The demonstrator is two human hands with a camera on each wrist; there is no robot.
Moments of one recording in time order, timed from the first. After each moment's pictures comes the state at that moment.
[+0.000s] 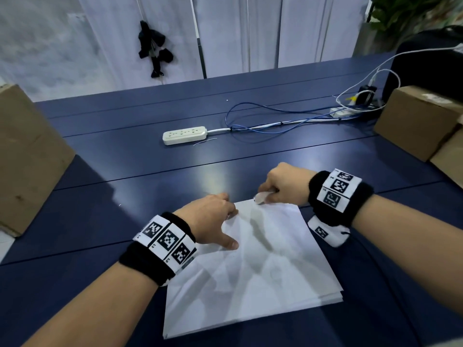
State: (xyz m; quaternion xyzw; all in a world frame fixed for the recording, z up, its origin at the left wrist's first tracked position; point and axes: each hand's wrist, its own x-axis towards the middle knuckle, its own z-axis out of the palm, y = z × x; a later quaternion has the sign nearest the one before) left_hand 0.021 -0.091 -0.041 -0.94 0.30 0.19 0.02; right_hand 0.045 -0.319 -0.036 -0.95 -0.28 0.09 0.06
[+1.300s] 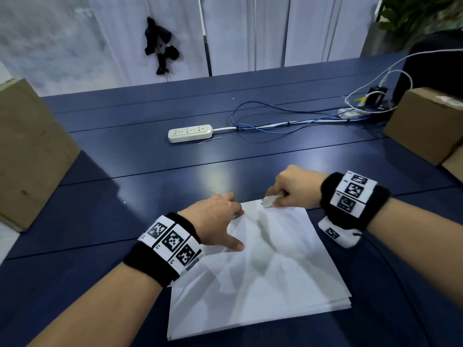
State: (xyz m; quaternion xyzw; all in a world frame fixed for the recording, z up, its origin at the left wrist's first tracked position) left_hand 0.019 -0.089 -0.042 -0.94 0.30 0.19 0.02; right_hand 0.048 -0.325 -0.039 -0.95 -0.28 0.11 0.08
